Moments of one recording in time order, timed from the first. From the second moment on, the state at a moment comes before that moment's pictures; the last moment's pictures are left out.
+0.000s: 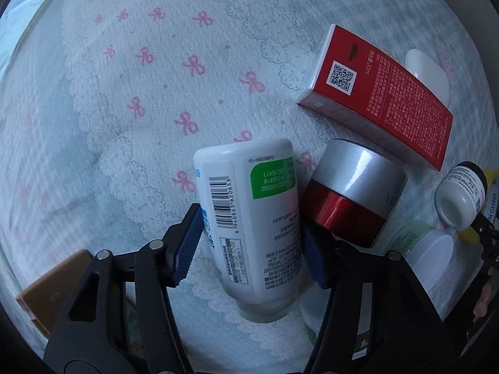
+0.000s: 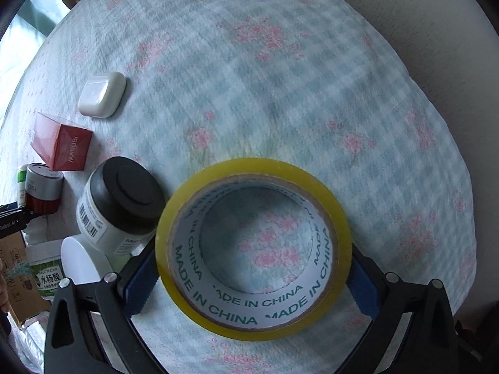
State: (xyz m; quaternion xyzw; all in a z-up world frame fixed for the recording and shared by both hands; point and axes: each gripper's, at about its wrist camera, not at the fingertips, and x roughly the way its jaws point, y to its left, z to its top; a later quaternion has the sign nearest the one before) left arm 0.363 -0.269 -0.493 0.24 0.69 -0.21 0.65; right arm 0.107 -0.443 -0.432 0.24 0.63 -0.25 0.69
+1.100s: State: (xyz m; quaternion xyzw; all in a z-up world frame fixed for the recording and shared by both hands) left arm 0.268 -0.185 -0.258 0.10 0.60 -0.22 0.76; right arm 0.050 -0.403 -0.262 0.21 0.54 -0.22 0.79
